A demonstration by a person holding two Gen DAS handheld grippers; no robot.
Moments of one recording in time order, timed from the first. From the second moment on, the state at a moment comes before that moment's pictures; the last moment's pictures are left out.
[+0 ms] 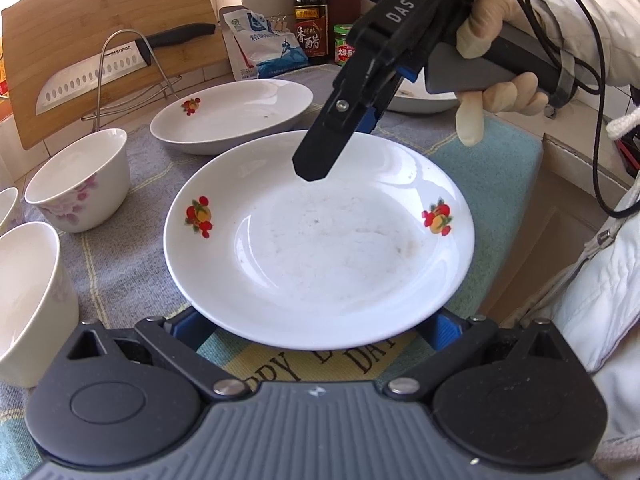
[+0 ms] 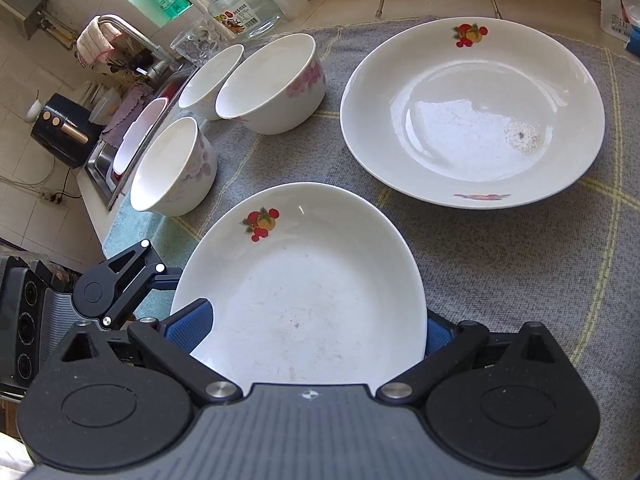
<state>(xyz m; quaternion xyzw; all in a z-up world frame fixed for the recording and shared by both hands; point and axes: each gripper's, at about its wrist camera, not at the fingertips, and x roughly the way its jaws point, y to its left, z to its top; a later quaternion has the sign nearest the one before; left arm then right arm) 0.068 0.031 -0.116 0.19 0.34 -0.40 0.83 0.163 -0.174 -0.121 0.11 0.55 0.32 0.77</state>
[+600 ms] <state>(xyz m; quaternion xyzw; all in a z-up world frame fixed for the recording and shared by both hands) 0.072 0.029 -0.110 0.19 0.36 -0.41 0.82 0.164 -0.177 -0.115 0.11 0.57 0.33 0.75</state>
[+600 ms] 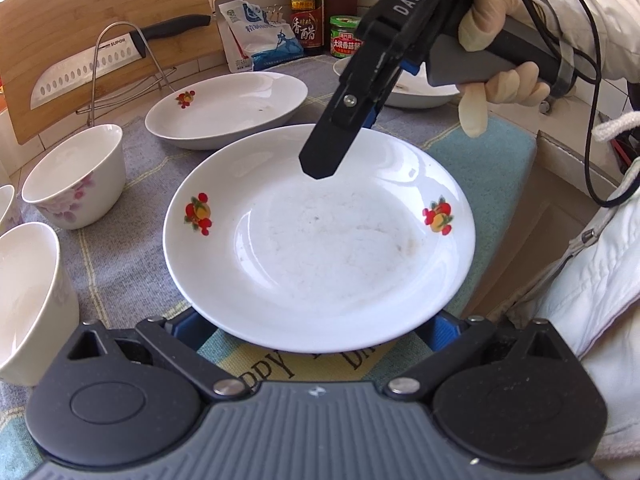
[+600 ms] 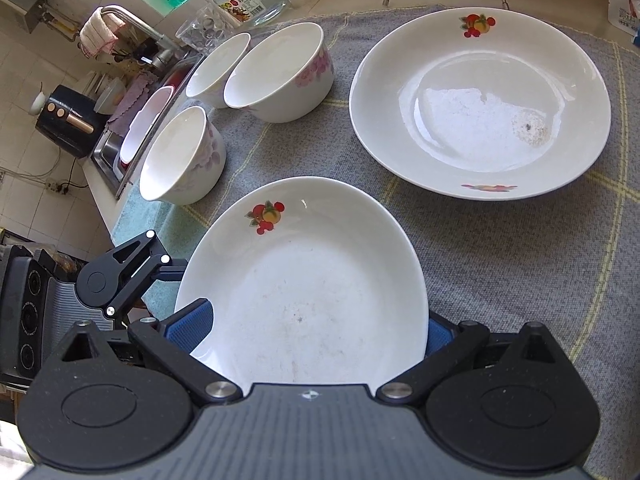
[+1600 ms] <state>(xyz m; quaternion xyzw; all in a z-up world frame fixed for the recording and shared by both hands) 0.093 -0.068 -0.079 0.20 0.34 -0.46 0.80 0.144 -0.296 -0.072 0.13 0.50 0.28 0.81</state>
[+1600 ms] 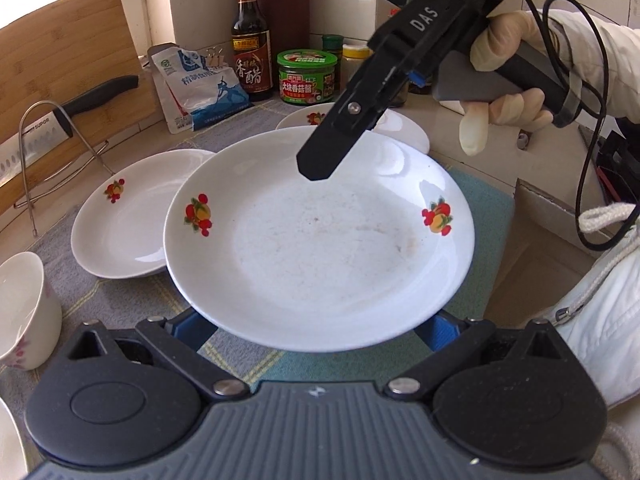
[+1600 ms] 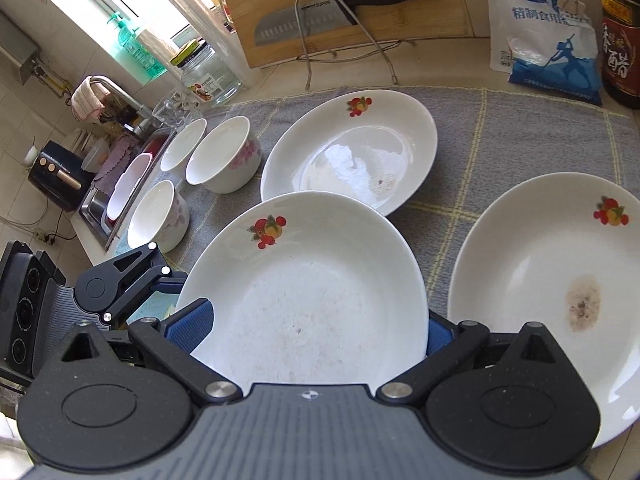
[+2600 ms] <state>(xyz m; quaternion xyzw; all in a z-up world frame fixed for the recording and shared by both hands) 0.124 -0.177 -0.096 0.21 0.34 -0.48 0.78 0.153 -0.419 -0.085 0.17 0.48 0.23 0.83</state>
